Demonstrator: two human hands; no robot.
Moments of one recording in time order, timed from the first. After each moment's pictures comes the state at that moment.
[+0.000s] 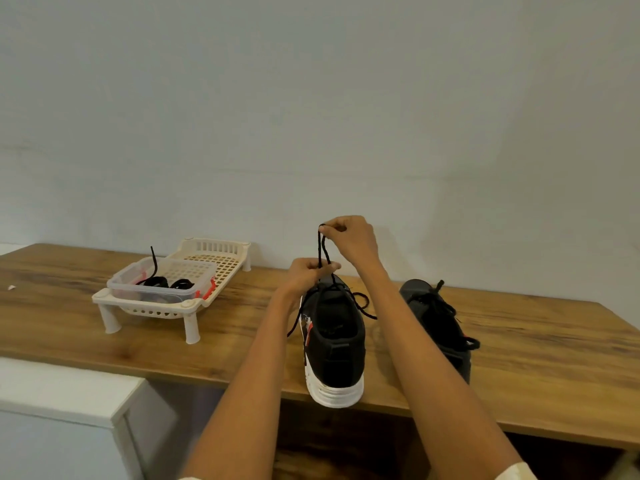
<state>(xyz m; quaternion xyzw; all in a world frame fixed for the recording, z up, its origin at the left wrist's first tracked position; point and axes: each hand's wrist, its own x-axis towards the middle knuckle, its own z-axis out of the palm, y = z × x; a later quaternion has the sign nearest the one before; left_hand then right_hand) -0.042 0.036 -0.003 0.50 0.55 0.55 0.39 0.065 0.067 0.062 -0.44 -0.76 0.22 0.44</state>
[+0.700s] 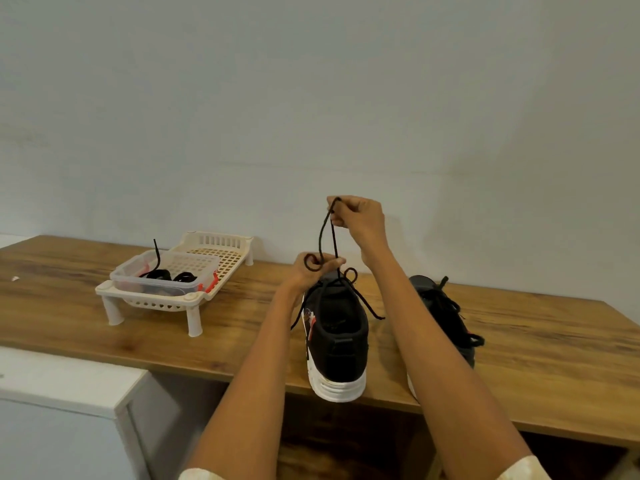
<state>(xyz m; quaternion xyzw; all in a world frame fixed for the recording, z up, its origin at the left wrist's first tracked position) -0.041 0.036 -0.003 0.53 0.55 0.52 0.37 0.066 0.070 0.074 -0.33 -0.65 0.39 0.56</state>
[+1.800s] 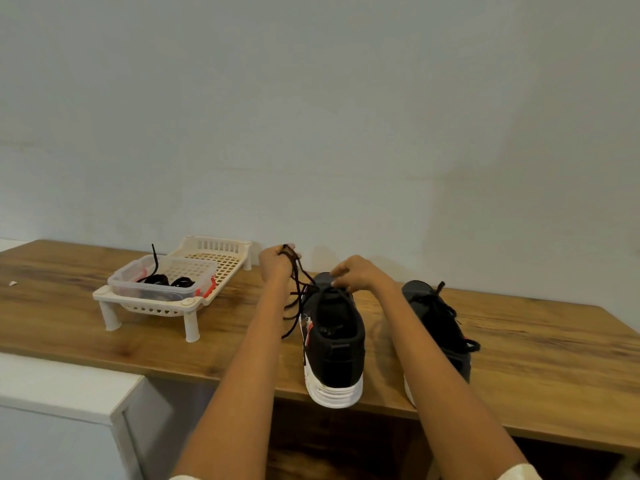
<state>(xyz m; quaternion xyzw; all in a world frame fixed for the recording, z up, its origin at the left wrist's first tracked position) -0.067 0.054 0.005 0.26 0.57 0.71 0.32 0.085 0.096 0.019 -0.48 -0.82 0.28 0.14</state>
